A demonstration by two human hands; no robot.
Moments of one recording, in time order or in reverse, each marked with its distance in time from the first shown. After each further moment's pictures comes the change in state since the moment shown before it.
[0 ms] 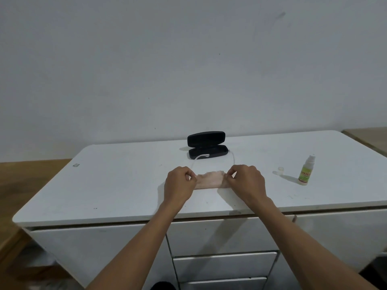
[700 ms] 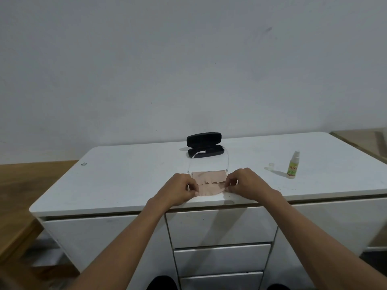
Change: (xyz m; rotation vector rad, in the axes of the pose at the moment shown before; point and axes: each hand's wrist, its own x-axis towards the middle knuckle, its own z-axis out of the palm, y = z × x) left_hand -0.031 0.001 -0.041 0.161 -0.458 0.283; right_hand -0.025 0.012 -0.042 0.000 -0.418 -0.218
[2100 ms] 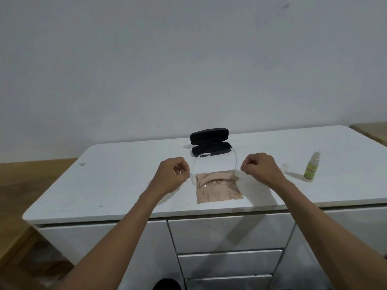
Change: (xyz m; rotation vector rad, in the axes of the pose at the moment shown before) left_hand 0.036 -0.028 -0.026 -0.276 0.275 -0.064; right_hand 0.048 0.030 -0.015 0.393 0.248 0.165
